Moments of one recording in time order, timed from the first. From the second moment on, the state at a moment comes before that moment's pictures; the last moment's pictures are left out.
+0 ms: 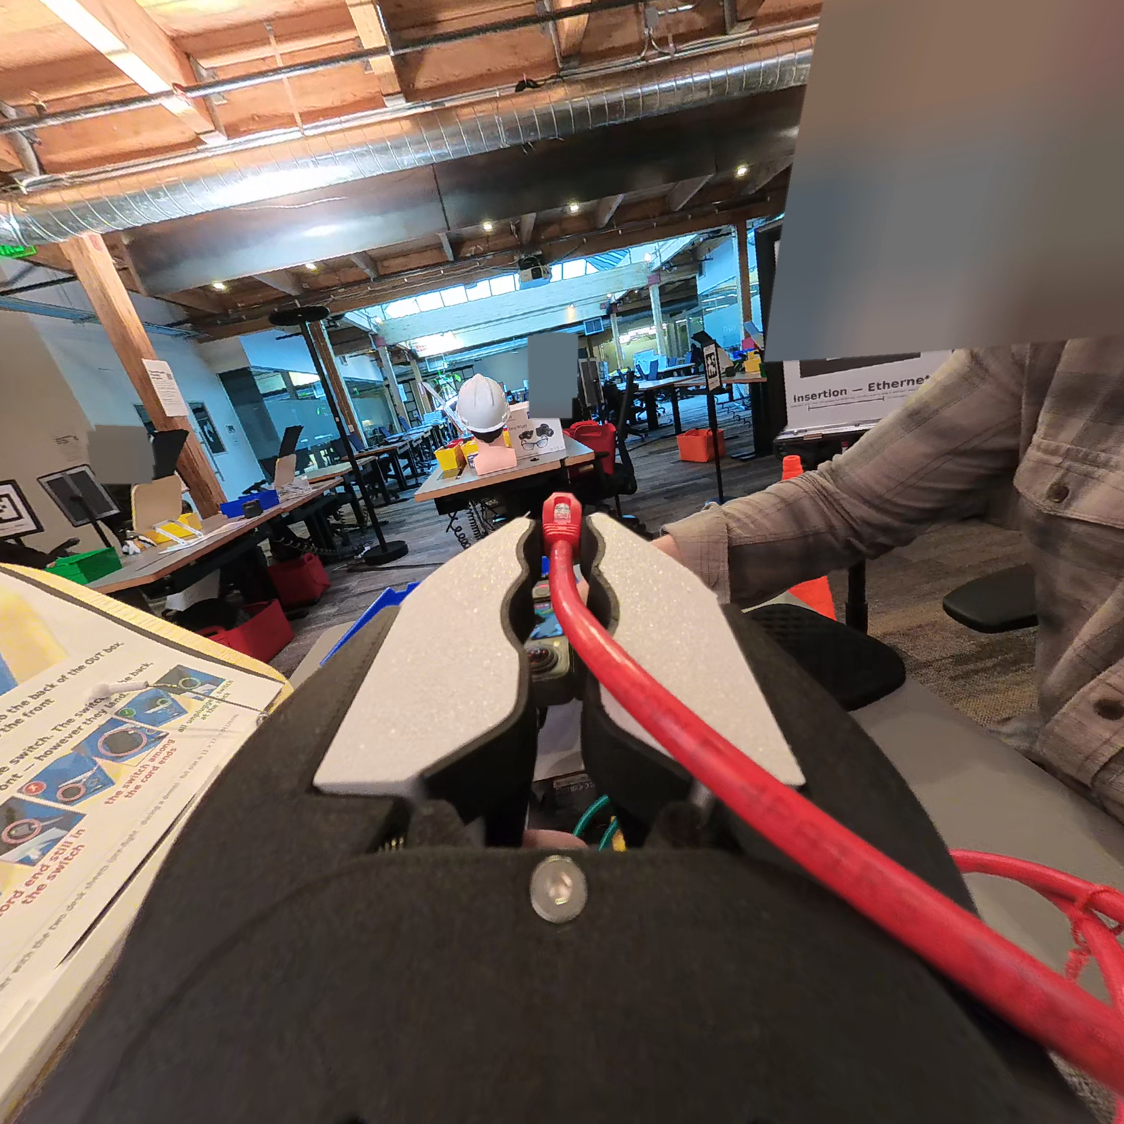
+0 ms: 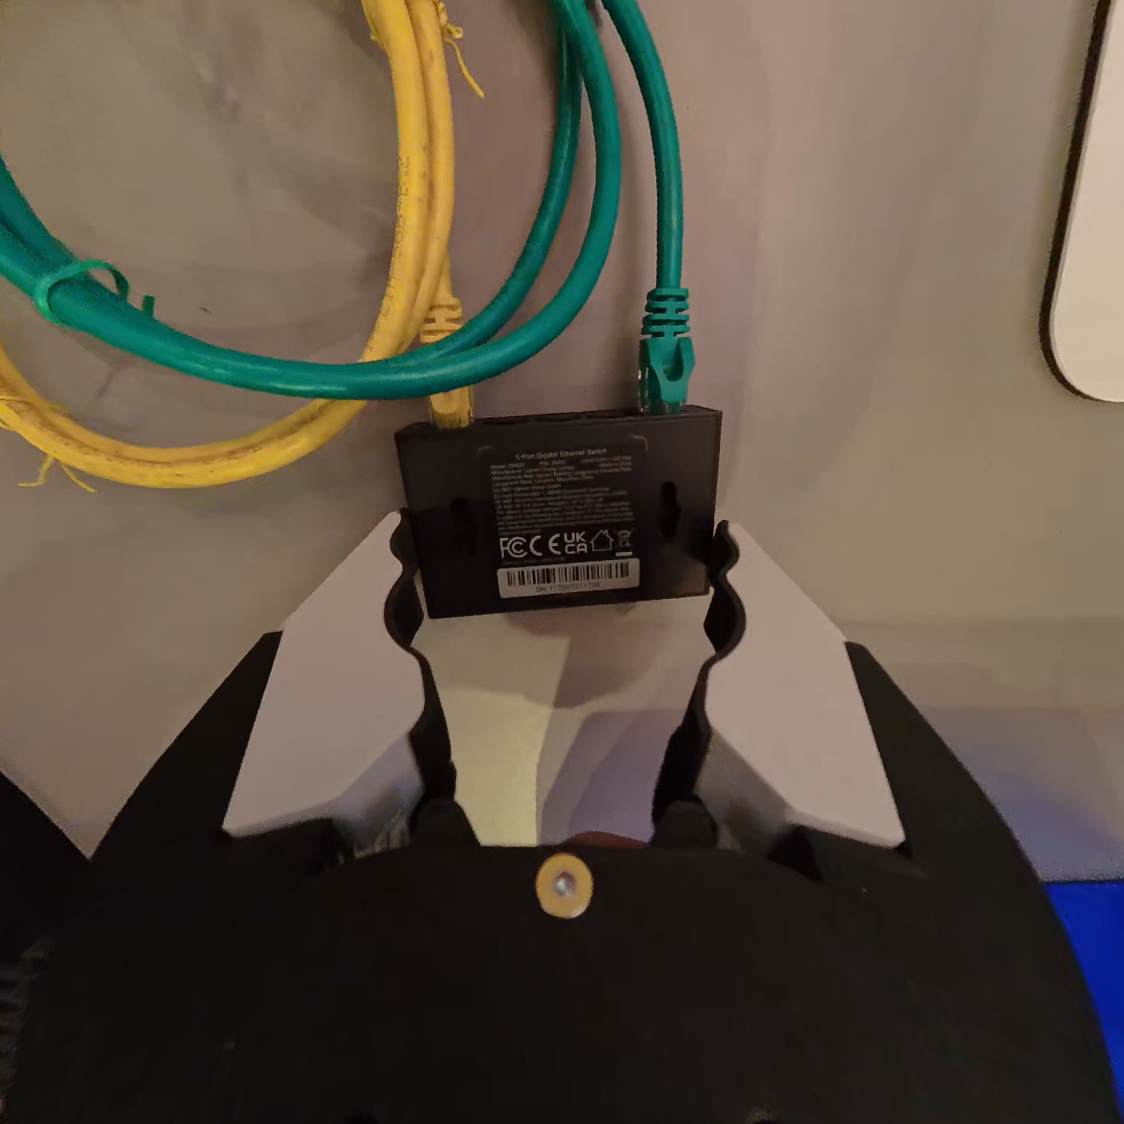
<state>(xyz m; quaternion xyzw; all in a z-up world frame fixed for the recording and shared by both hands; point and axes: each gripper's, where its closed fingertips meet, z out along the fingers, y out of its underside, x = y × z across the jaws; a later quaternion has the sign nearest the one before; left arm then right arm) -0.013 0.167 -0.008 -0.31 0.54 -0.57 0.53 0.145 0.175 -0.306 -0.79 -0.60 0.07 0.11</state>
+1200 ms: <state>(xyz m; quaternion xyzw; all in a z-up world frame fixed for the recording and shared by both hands) 0.045 0.182 -0.064 -0.41 0.60 -0.49 0.48 0.127 0.180 -0.229 -0.80 -0.52 0.16 0.26</state>
